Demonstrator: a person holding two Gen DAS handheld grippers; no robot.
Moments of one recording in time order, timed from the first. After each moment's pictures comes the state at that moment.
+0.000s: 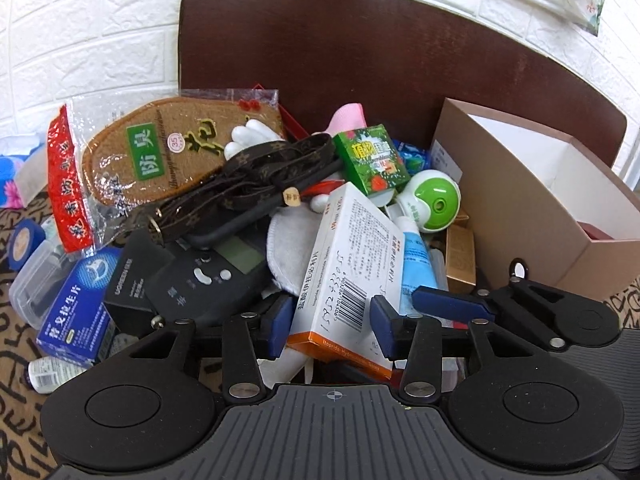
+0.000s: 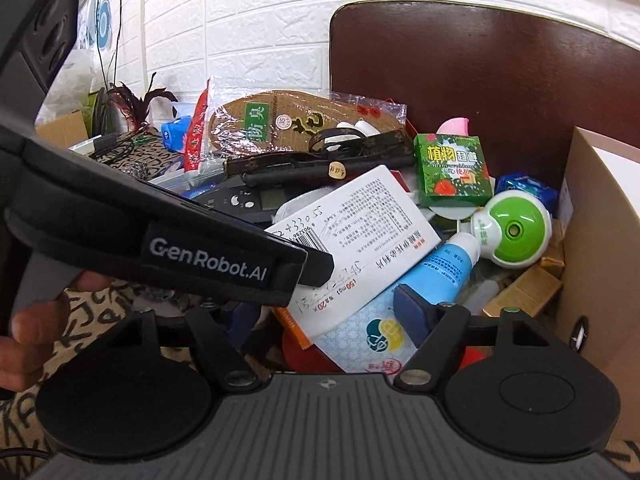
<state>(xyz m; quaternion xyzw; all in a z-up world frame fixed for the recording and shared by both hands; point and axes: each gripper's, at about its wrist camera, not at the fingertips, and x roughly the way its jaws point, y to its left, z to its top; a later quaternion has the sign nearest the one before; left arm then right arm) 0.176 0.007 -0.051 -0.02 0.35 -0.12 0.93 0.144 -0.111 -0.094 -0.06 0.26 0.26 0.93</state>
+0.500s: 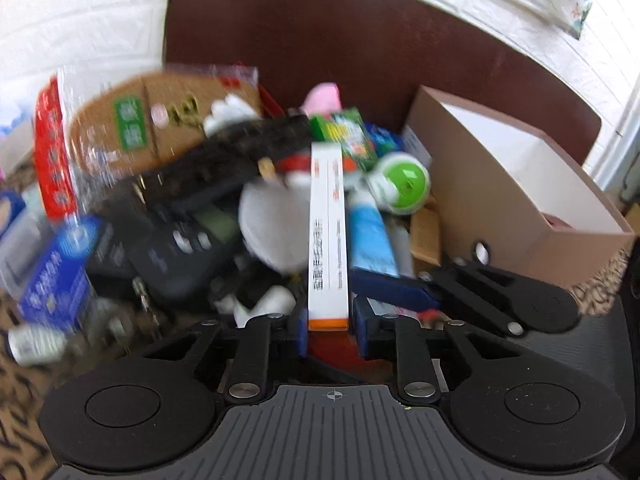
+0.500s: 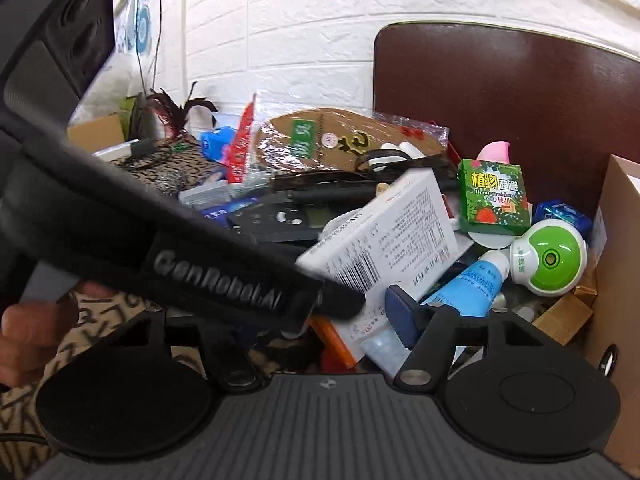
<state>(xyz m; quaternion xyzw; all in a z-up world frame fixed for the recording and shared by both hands) 0.154 0.008 -0.050 -0.05 0.38 -0.16 0.91 0.124 -0.108 -0.087 -0.06 0.24 0.33 0.91</state>
